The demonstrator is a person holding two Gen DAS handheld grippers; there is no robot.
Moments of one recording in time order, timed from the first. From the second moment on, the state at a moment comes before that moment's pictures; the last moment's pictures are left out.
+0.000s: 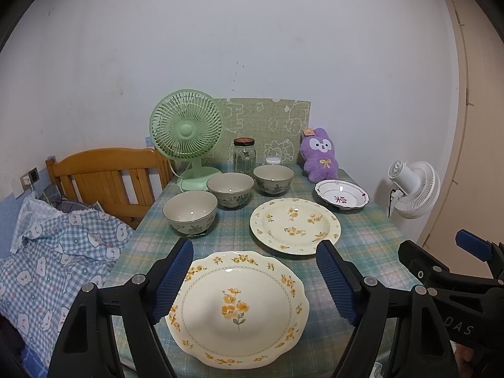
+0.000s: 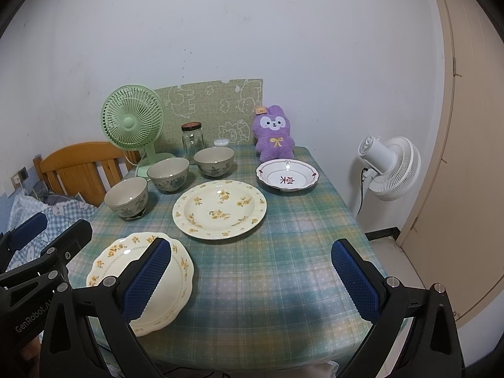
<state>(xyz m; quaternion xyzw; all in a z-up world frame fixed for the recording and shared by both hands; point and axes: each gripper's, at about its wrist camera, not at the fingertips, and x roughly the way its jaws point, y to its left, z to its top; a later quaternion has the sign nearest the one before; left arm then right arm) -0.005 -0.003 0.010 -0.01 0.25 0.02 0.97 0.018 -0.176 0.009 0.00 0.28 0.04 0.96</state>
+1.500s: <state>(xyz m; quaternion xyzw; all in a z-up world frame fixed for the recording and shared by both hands) 0.099 0.089 -0.086 -0.02 0.39 0.02 0.92 0.121 -0.072 -0.073 -0.02 0.41 0.03 0.91</state>
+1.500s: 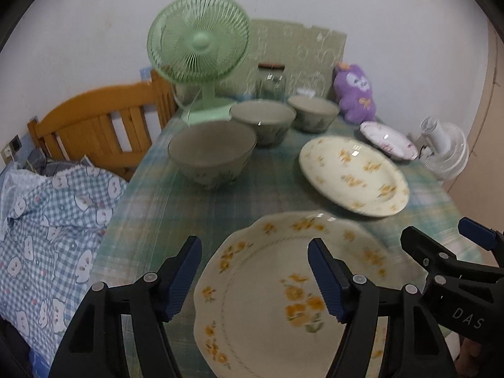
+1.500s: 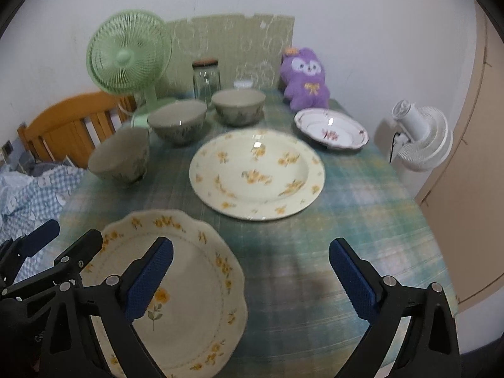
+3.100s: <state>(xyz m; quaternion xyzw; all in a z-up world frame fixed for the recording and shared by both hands) 0.118 0.056 -0.131 -0.04 0.49 -0.01 0.87 0.144 -0.104 -0.127 0.00 0.52 0.02 0.85</state>
